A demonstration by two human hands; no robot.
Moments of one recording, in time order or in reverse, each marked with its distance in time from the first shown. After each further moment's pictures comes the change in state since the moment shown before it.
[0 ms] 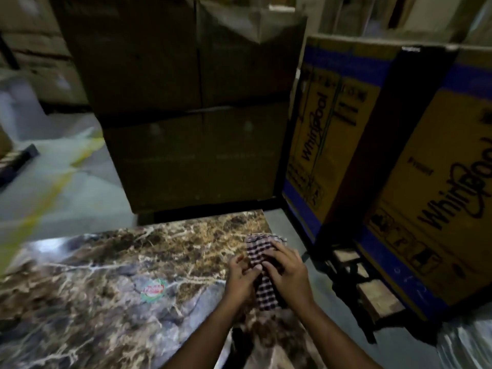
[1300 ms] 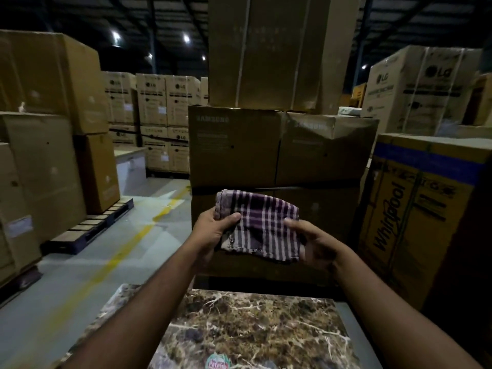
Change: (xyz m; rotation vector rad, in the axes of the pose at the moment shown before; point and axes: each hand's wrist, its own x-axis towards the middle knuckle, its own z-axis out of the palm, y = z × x) left_hand -0.047 0.319 -0.200 -0.019 0.148 0.476; right_hand 0.232 -0.247 -0.047 1.122 -0.799 0.425
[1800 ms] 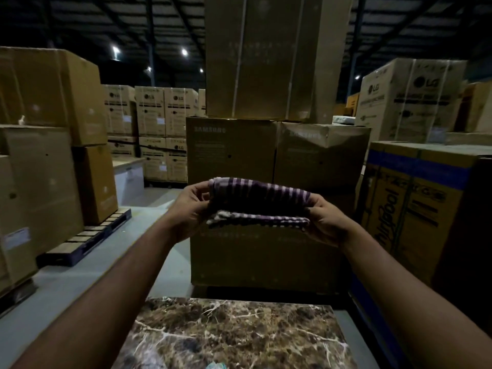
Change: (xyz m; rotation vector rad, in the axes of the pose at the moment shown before) left_hand -0.016 0.078 -0.020 -0.017 -0.342 0.193; right_hand -0.030 -0.059 -0.002 -0.168 -0.228 -0.369
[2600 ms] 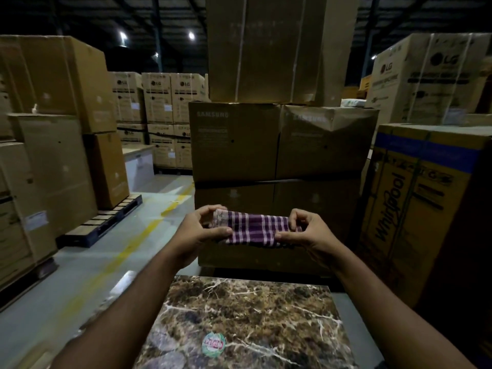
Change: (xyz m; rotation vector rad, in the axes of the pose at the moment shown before) left_hand -0.037 -0.091 0.020 0.153 0.231 -0.114; right_hand -0.045 0.068 -0.008 -0.308 0.198 0.025
